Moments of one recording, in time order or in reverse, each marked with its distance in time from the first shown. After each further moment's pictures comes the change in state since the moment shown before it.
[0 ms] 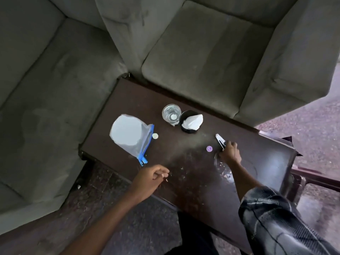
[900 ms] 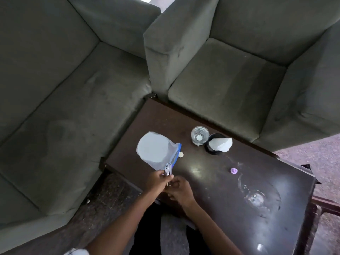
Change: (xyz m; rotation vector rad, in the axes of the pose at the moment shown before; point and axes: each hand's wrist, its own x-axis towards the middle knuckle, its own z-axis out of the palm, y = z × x) left_hand 0.020 -0.046 -0.082 -0.367 0.221 -0.309; right_hand -0.210 -0.198 0.090 0.737 -0.462 -0.165
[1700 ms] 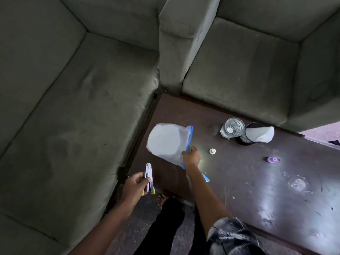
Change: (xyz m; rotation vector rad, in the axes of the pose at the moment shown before) left_hand 0.103 -0.072 -0.209 -0.107 -0.047 0.056; right_hand 0.163 -0.062 0.129 0.080 0.575 0.124
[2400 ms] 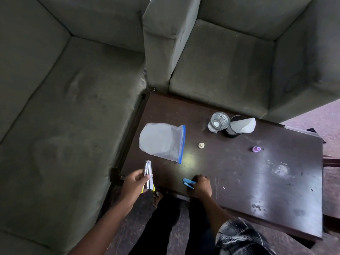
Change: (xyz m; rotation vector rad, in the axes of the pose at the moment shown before) left_hand -0.019 0.002 0.014 -0.023 -0.082 0.046; right_hand -0.021 0.134 -0.058 -0.591 -0.018 0.032
